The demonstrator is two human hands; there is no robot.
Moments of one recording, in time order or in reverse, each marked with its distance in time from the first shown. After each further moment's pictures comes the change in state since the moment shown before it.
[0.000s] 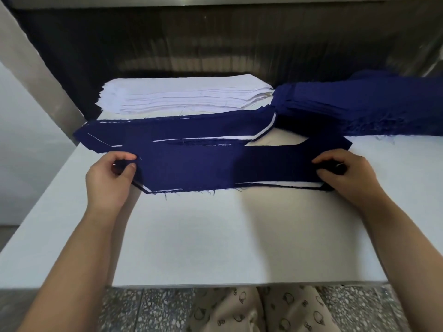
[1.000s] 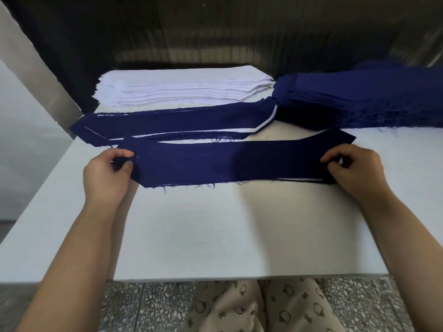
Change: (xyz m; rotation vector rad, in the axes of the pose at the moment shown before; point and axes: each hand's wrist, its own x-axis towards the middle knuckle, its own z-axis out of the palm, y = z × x) left_hand 0.001 -0.001 -0.001 0.197 -0.021 -0.031; right_hand -0.007 -0.005 0.000 -0.037 0.106 -0.015
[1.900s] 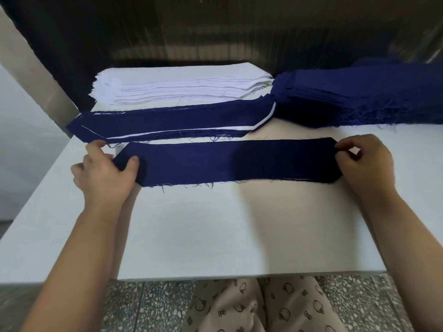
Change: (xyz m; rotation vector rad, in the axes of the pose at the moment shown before) left_hand -0.006 0.009 0.003 0.205 0.057 -0.112; right_hand 0.004 0.006 -0.003 -0.171 0.163 0.141
